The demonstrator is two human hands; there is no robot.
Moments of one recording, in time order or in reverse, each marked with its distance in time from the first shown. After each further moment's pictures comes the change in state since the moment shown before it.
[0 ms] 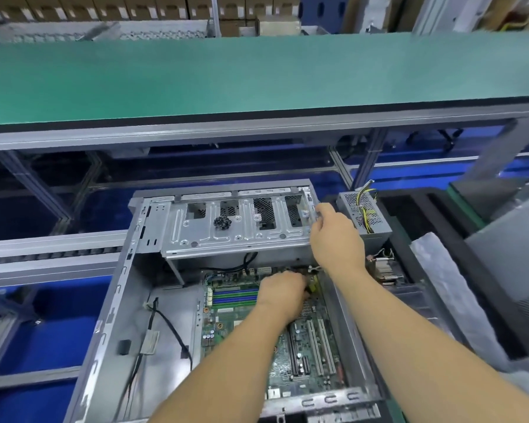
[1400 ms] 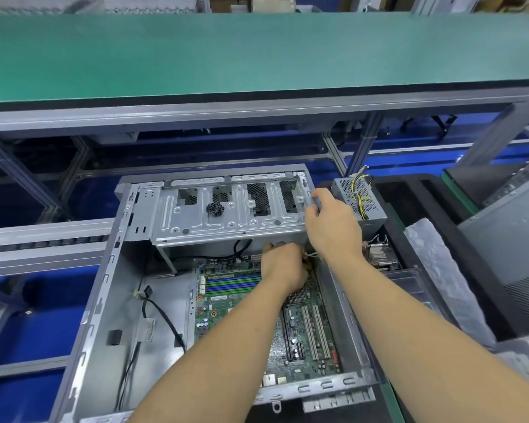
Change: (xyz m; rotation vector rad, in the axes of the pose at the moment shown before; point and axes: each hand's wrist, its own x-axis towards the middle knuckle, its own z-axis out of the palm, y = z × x) left_hand 0.030 0.008 0.000 -0.177 0.119 -0.123; right_hand -0.001 -0.002 -0.003 0.065 0.009 0.034
